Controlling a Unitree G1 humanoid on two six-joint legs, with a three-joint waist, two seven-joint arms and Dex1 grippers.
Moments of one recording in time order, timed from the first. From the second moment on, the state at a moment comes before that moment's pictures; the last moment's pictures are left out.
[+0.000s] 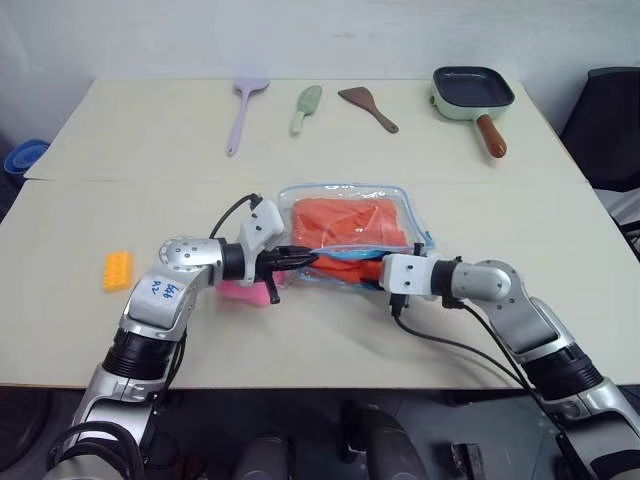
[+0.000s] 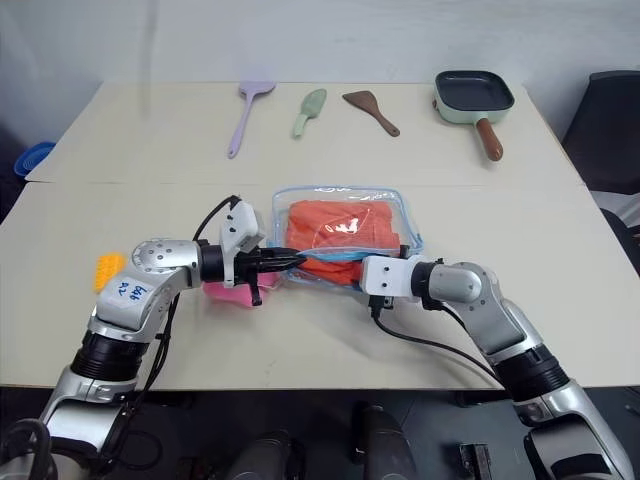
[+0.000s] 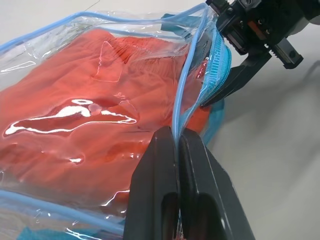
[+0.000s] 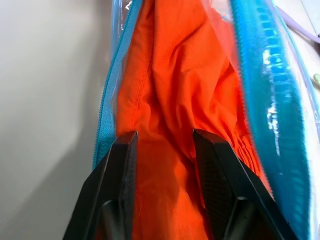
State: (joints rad) left arm -0.58 0.52 -0.13 -0.08 -0.27 0.56 -0.90; right arm -0.51 -0.66 0.32 0.02 -0.12 -0.08 0.84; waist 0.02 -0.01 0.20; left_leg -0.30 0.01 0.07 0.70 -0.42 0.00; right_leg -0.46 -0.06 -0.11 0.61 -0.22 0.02
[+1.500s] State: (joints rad) left arm -0.59 0.51 -0.17 -0.09 -0.25 0.52 -0.90; right arm -0.50 -0.42 0.35 0.03 -0.35 -0.02 0.64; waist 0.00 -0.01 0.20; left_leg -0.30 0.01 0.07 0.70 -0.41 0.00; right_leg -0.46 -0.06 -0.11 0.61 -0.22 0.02
